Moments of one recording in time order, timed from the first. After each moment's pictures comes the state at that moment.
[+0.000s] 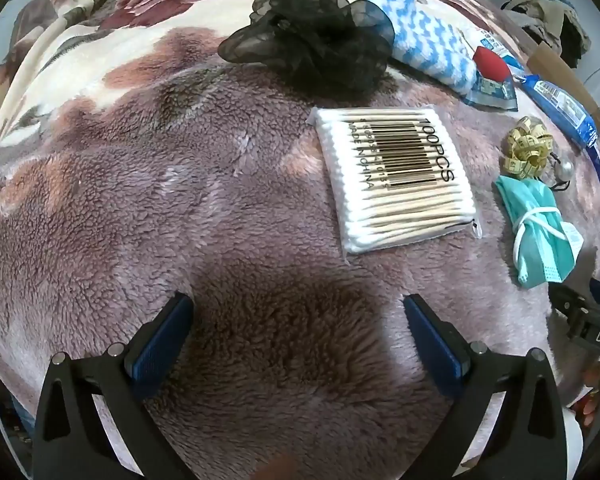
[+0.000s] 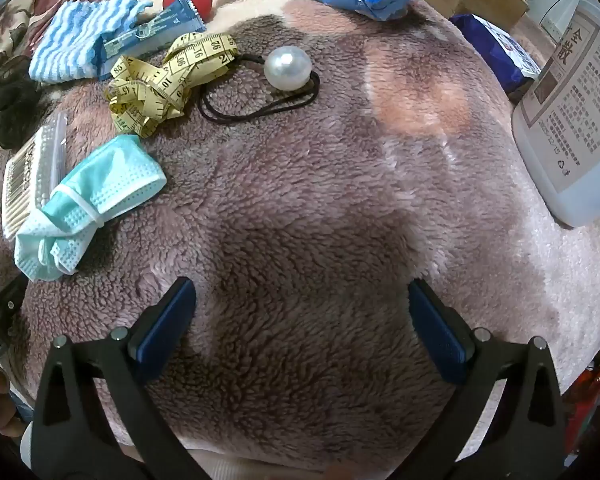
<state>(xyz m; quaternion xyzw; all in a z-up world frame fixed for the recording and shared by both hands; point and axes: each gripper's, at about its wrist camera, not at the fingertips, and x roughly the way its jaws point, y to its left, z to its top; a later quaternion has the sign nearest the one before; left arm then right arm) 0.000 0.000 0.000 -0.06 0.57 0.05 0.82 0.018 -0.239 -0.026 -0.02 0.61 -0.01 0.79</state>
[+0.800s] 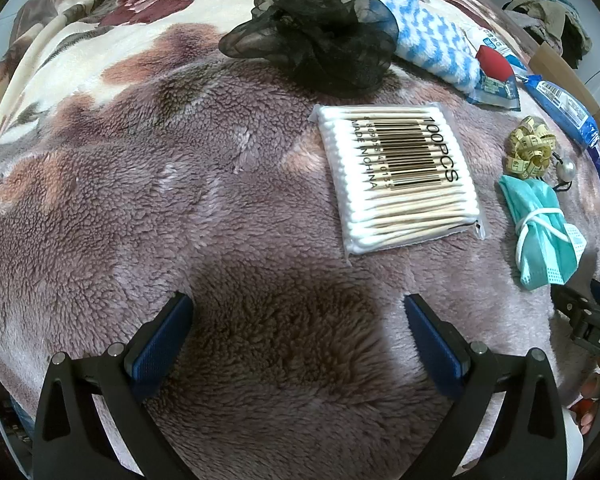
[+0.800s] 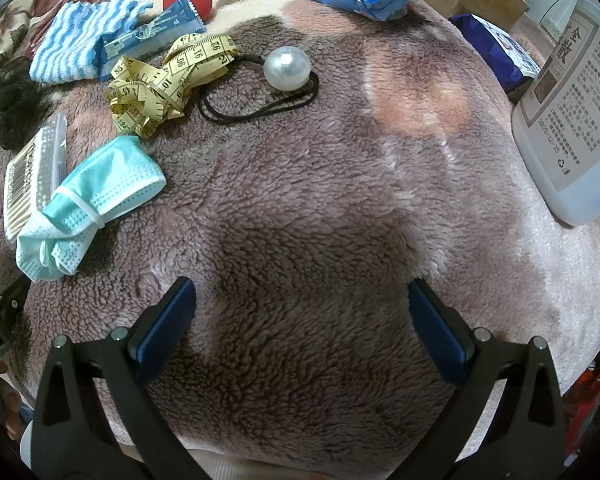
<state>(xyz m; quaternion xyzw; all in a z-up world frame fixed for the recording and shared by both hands) 0.004 0.004 -0.008 -0.06 0.58 0.05 0.81 0.018 -0.239 -0.026 -0.02 0.61 -0.01 0.79</state>
